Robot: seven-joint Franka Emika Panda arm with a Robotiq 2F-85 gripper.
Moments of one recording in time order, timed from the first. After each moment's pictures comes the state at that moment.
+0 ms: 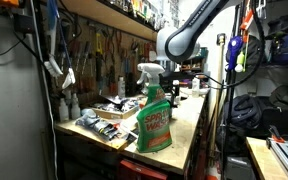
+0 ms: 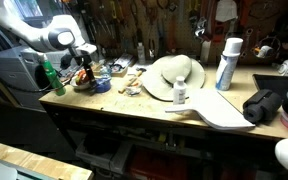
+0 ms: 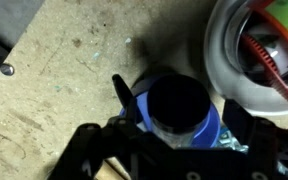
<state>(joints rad) -0.10 0.08 -0.07 -2.33 -0.14 2.50 0.71</state>
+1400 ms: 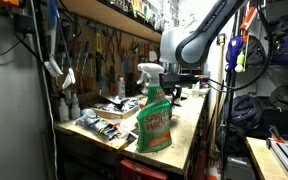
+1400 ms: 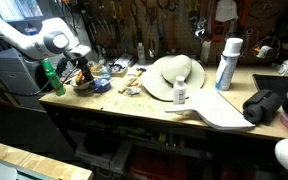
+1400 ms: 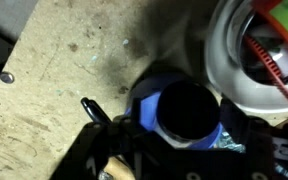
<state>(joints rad) -0.06 0.03 -0.10 -2.44 -0.33 2.65 0.95</state>
